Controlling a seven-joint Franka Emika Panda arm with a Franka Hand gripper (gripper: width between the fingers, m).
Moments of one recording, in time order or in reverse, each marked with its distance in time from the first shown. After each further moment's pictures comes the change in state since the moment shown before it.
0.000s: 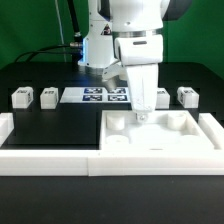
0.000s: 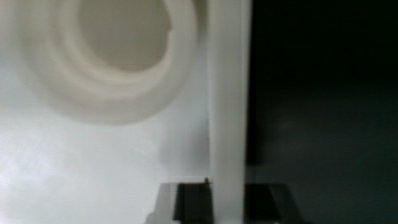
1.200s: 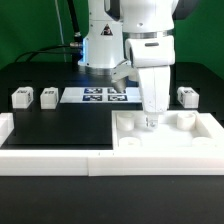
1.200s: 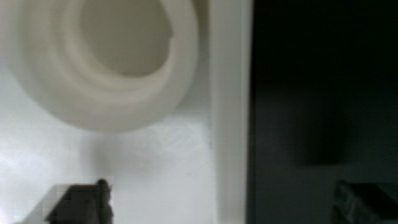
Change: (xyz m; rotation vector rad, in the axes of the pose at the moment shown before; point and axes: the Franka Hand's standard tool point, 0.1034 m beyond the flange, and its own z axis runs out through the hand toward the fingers) arm 0.012 0.000 0.001 0.022 -0.006 -0.004
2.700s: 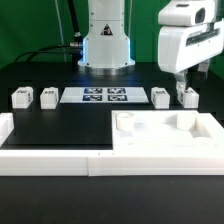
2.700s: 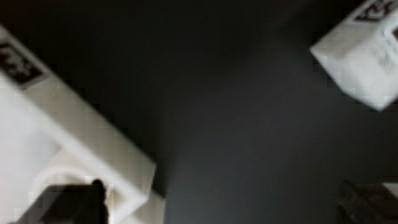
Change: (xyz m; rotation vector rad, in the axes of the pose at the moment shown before) arm 0.093 -0.040 -0.051 -0.007 -0.020 0.782
